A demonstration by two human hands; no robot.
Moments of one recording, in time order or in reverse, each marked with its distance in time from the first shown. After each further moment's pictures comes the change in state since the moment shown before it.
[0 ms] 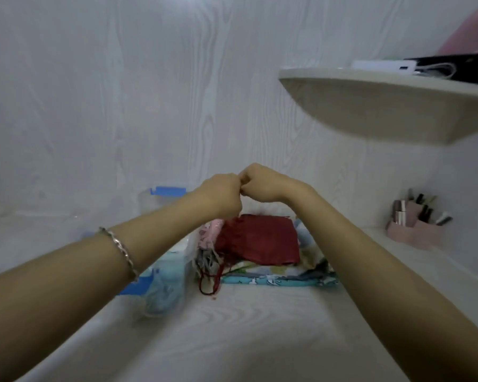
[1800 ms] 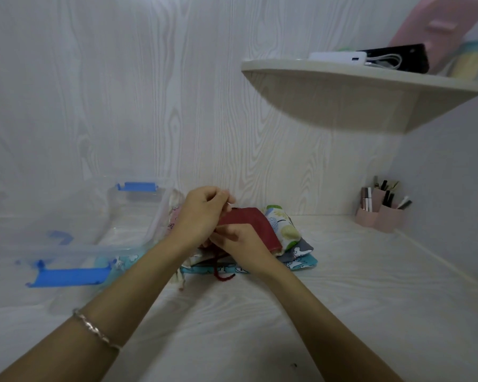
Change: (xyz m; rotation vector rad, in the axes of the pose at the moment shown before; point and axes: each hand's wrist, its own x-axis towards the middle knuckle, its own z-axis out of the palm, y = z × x) left_hand -0.028 0.032 0.064 -1.049 0.312 0.024; right_hand -0.081 0.068 0.112 0.825 0.178 -0.139
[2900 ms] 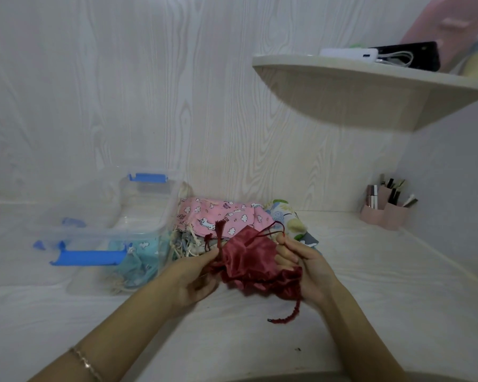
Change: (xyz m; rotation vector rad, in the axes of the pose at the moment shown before) left_hand -0.062 -0.082 -0.010 -0.529 -0.036 -0.922; right_hand -0.069 0.028 -0.057 1.067 0.099 0.288
